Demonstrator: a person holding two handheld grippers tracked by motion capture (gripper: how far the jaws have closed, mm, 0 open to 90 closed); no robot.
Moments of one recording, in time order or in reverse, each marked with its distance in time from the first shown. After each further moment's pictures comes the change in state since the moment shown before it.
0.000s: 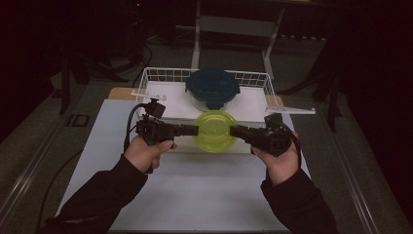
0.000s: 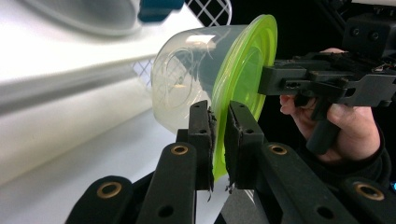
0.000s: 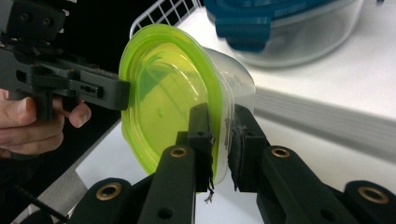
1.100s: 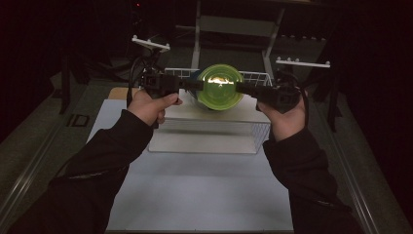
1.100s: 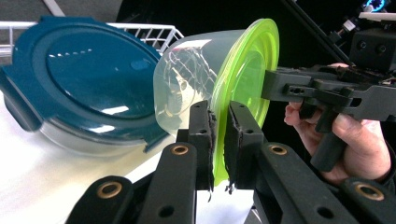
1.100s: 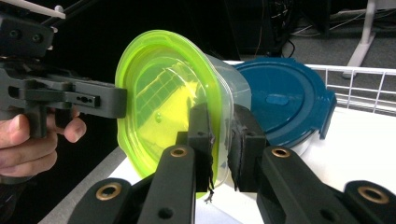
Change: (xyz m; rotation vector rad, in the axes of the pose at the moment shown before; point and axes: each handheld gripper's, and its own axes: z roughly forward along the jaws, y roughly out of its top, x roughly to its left) left arm -0.013 0.092 -0.008 -0.069 0.050 0.046; right arm -0.006 0.088 -0.004 -0.104 -0.043 0.005
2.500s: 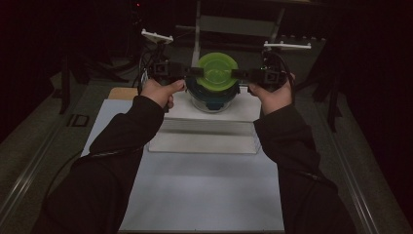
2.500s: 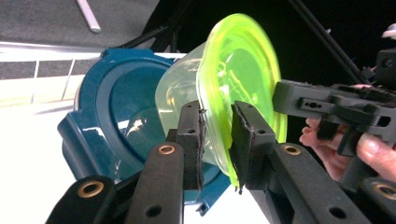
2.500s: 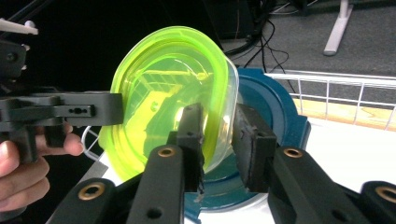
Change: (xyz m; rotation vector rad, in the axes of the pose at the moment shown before) left arm 0.044 0.023 0.032 -0.057 0.069 -0.107; right arm -0.031 0.030 0.049 0.065 -0.083 0.095
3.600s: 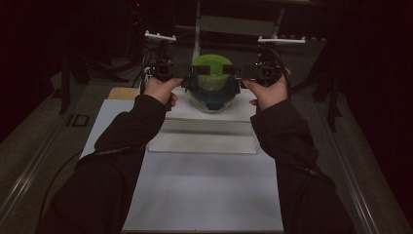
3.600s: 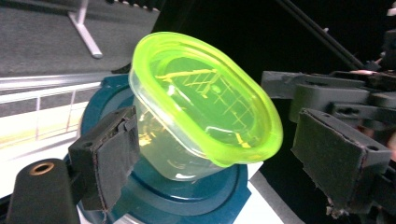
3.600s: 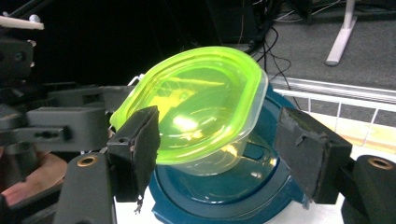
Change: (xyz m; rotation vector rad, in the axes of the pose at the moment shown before) left arm 0.003 -0.001 0.006 -0.057 0.001 0.114; right arm 0.008 0.008 0.009 -0.008 0.012 -0.063
